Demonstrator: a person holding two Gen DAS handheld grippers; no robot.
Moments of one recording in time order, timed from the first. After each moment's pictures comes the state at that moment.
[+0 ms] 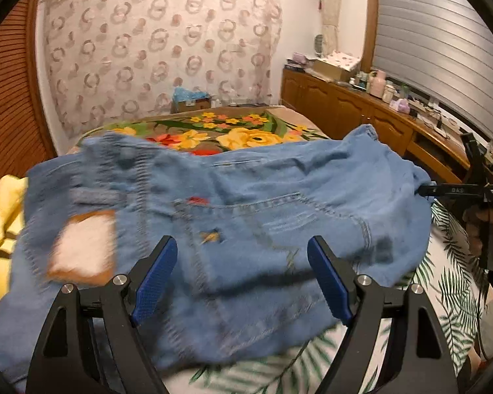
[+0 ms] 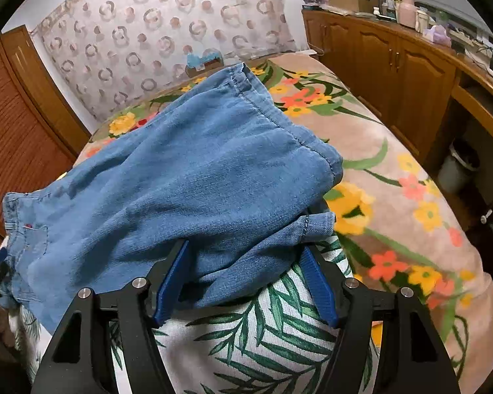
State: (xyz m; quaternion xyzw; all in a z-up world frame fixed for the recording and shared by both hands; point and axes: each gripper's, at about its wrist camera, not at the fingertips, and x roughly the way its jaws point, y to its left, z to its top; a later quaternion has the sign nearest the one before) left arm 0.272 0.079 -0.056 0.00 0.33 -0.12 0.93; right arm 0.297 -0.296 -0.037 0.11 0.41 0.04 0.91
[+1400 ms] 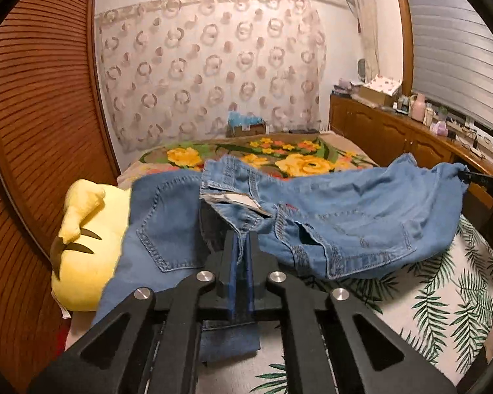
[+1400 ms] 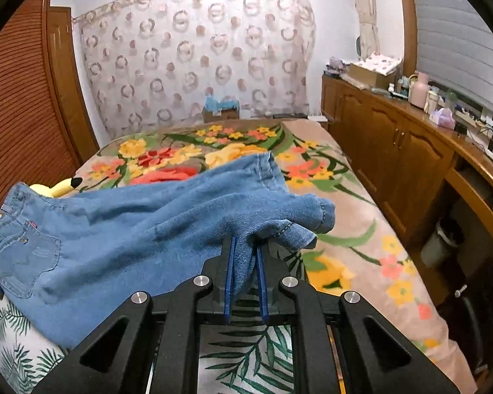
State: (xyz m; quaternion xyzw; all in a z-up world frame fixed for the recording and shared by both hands) left arm 0.210 0.137 -0.018 0.02 0.27 -0.01 0.96; right arm 0.246 -0.271 -0.010 0.01 0.29 0.05 0.96
